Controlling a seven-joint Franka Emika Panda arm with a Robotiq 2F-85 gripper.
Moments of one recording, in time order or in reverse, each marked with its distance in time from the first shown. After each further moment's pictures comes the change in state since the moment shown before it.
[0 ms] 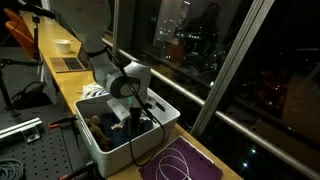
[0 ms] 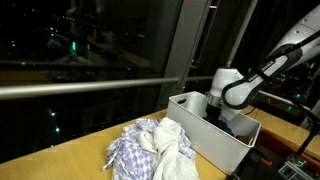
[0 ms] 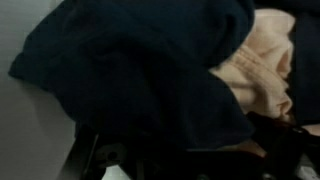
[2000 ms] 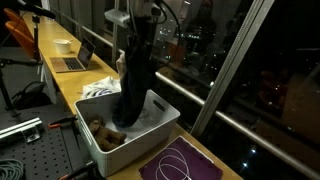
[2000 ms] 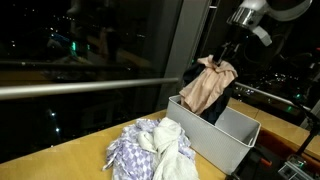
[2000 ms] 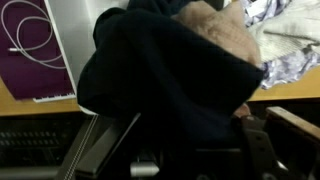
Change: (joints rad) arm 0.021 -0.602 0.109 0.068 0.133 -0.446 -0.009
